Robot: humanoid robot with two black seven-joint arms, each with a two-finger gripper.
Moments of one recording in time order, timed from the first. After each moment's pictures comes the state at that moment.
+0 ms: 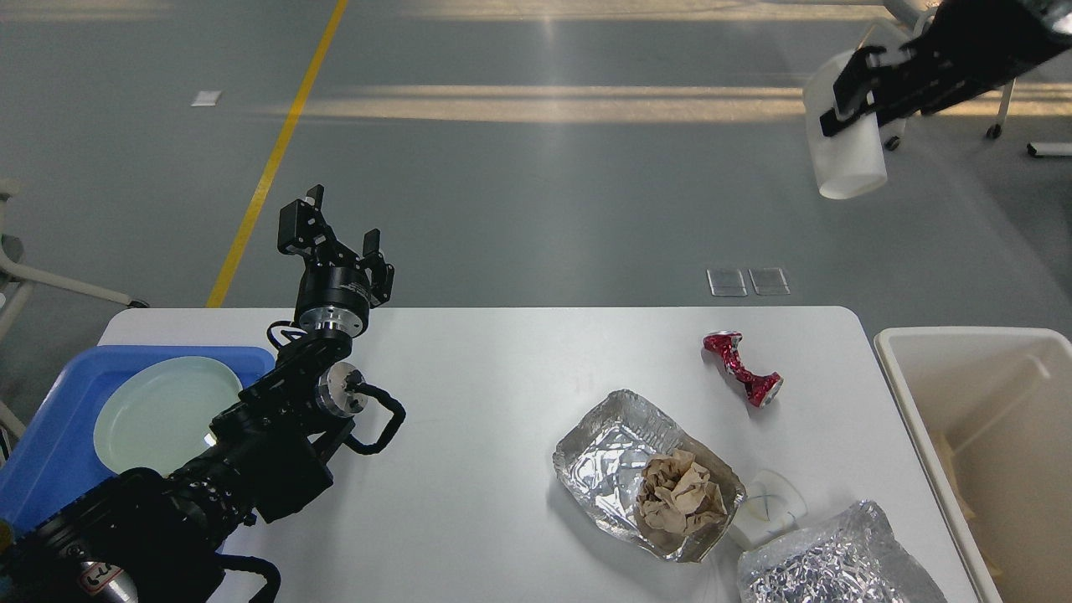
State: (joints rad) left arm -0.82 -0.06 -0.76 -0.32 0.05 -0.10 -0.66; right arm 2.17 -0.49 -1.09 0.81 -0.75 0.94 0.54
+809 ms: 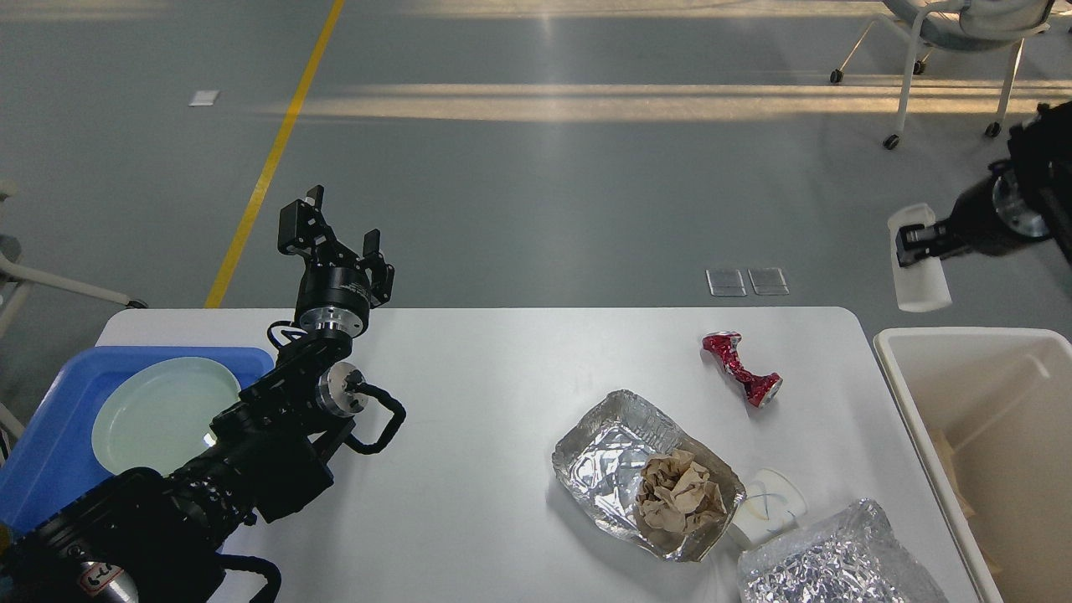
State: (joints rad) left arm -0.82 -0.06 -0.76 -0.32 0.05 -0.10 -0.66; right arm 1.34 -0.40 -1.20 0.17 -0.72 0.67 0.55
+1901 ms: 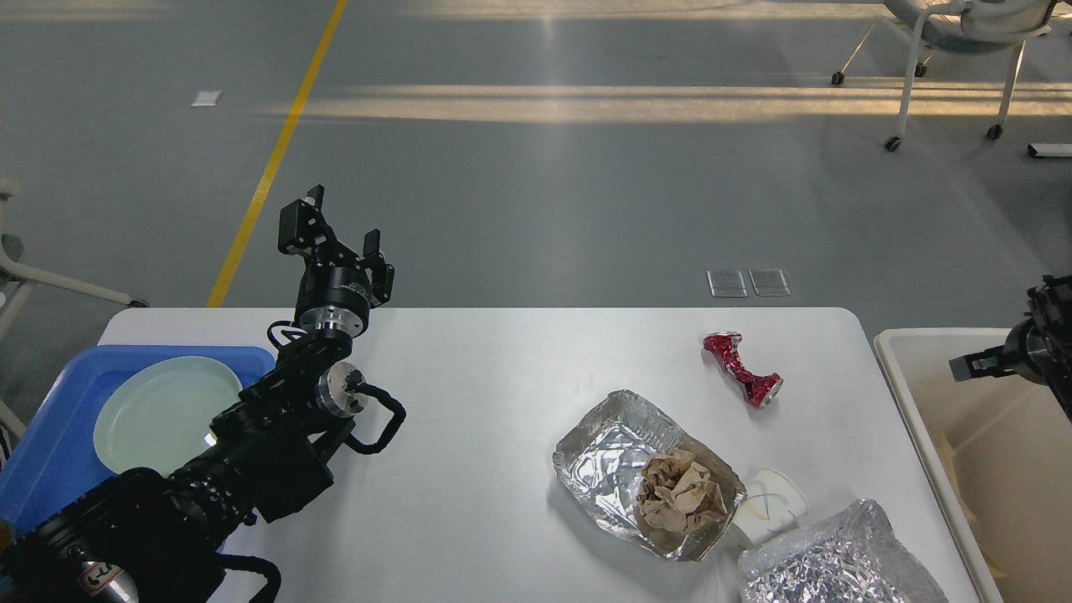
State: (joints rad) left arm -0.82 -0.06 -0.76 -0.32 0.05 -0.10 -0.66; right arm 1.03 -0.43 -1.24 0.15 -0.66 0.40 0.23
